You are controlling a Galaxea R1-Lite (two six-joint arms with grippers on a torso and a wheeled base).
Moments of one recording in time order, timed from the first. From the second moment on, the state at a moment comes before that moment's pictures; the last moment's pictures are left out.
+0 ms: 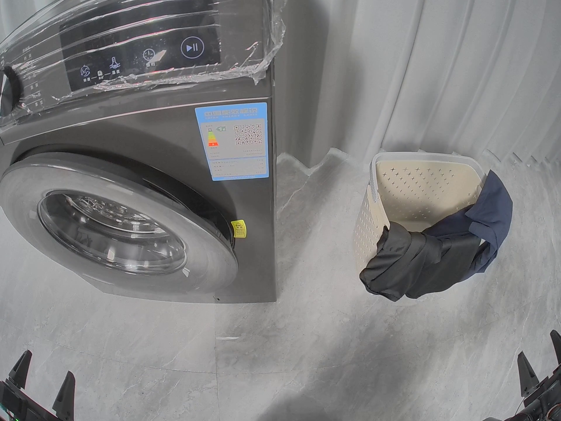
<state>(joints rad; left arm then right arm) -0.01 0.02 -0.02 0.01 0.01 -0.04 0.00 0.02 -0.02 0.00 0.01 -0.01</state>
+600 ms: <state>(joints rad) -0.01 0.02 -0.02 0.01 0.01 -0.04 0.00 0.02 -0.02 0.00 0.01 -0.01</state>
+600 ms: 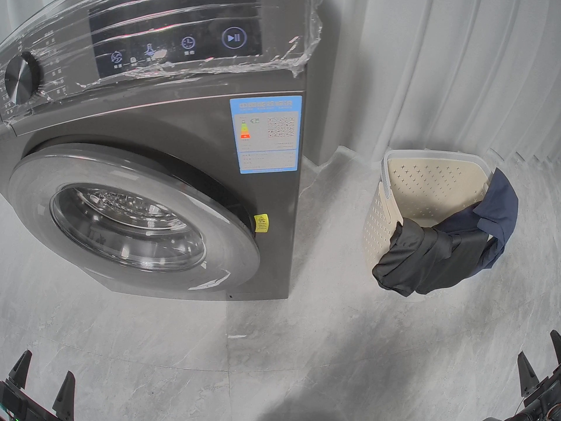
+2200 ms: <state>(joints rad) -0.01 0.02 -0.02 0.01 0.01 -0.04 0.00 0.02 -0.02 0.00 0.02 -0.01</state>
